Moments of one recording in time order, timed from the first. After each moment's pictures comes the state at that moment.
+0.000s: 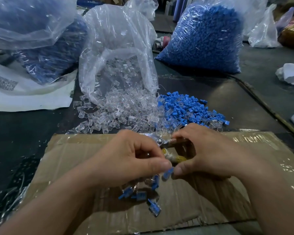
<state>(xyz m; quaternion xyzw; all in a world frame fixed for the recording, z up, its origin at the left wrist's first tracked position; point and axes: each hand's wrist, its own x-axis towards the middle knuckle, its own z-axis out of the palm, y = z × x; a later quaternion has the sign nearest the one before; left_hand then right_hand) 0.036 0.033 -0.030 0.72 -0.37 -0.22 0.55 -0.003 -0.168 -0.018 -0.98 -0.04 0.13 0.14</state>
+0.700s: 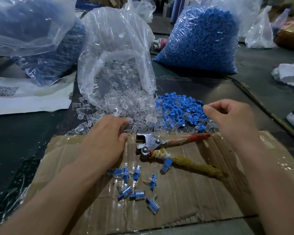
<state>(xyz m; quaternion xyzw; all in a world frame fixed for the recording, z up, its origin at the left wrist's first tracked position) 0.065 0.037 -0.052 0.95 -0.19 0.03 0.25 0.011 -0.206 -0.023 -0.88 0.19 -0.24 0.37</state>
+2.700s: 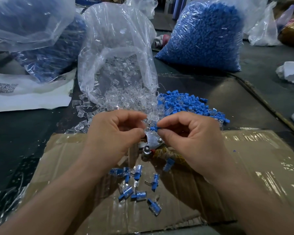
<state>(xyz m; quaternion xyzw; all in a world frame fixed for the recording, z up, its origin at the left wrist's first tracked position) 0.042 0.031 -0.028 0.76 -0.15 -0.05 0.63 -0.009 -0.122 -0.016 -0.85 -0.05 -0.15 0.51</state>
